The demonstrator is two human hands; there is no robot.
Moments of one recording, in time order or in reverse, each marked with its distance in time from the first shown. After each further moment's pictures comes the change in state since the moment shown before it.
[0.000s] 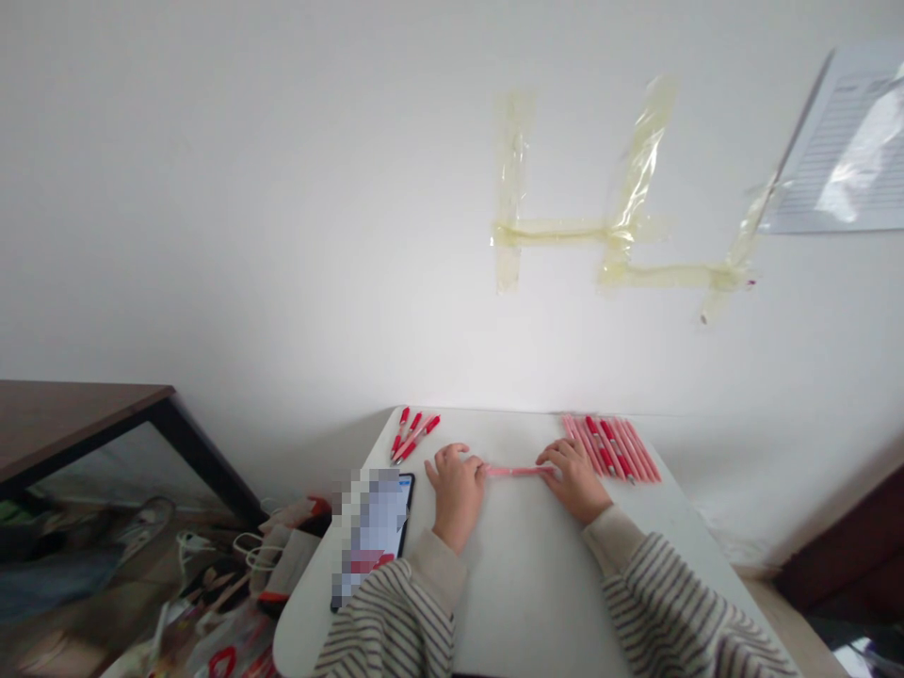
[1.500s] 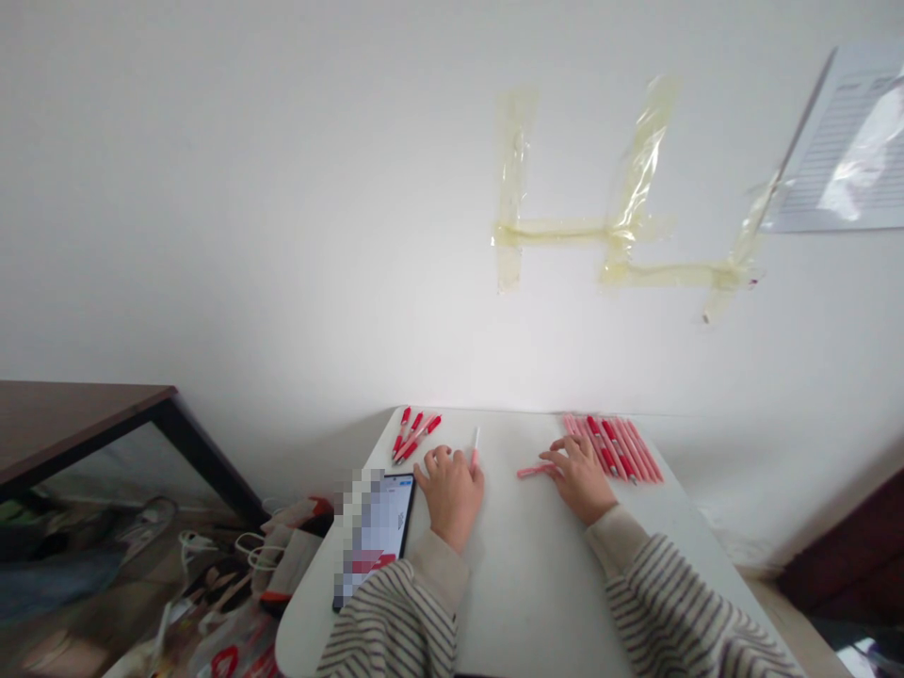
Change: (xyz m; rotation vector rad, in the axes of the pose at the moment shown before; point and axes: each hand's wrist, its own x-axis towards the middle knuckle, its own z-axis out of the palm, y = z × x) left_hand -0.004 0.003 -0.013 0.288 0.135 -0.047; right_hand -0.004 0.001 0.000 -0.147 0.043 0.034
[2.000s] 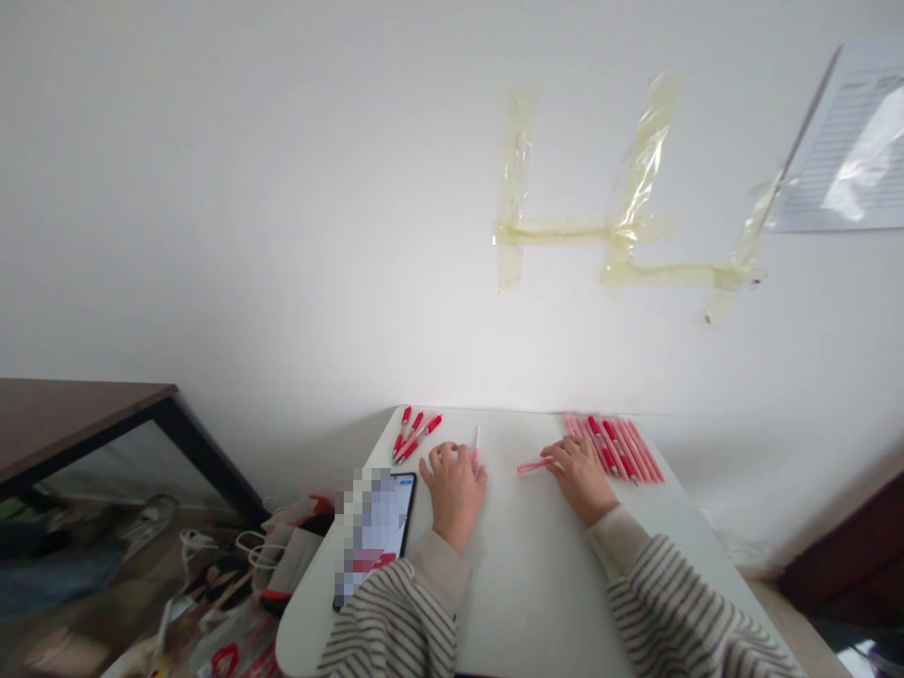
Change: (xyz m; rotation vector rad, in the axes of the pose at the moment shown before) left_hand 0.002 -0.001 0.006 -0.083 -0.011 0.030; right_hand 0.003 0.003 0.001 0.015 0.010 -0.024
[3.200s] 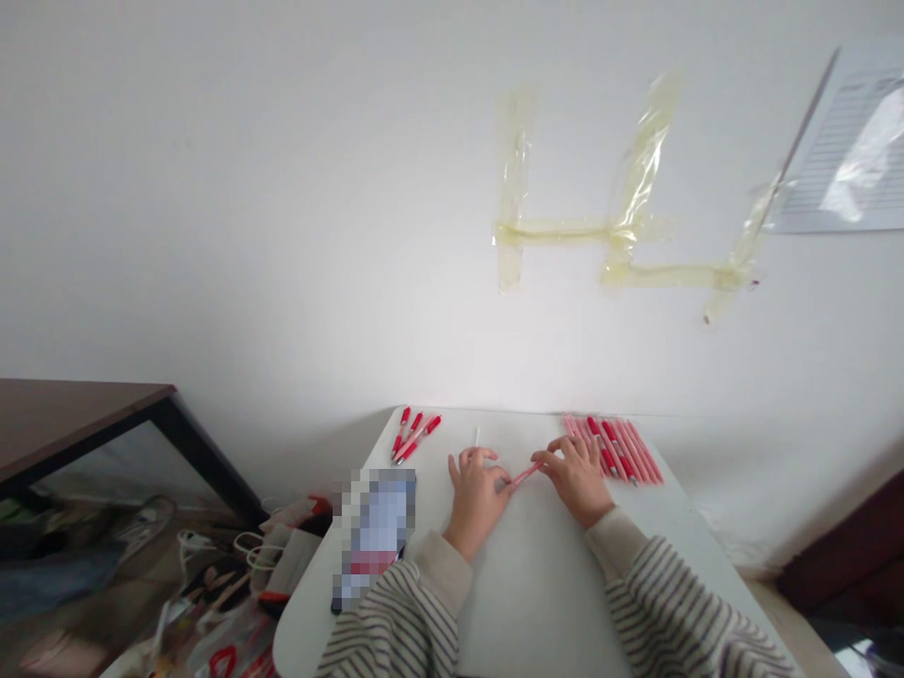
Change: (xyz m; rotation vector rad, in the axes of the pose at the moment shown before) left_hand -0.008 0.017 0.015 -0.384 -0.178 0.186; right_hand 0.001 -0.028 -0.017 -0.166 0.034 0.021
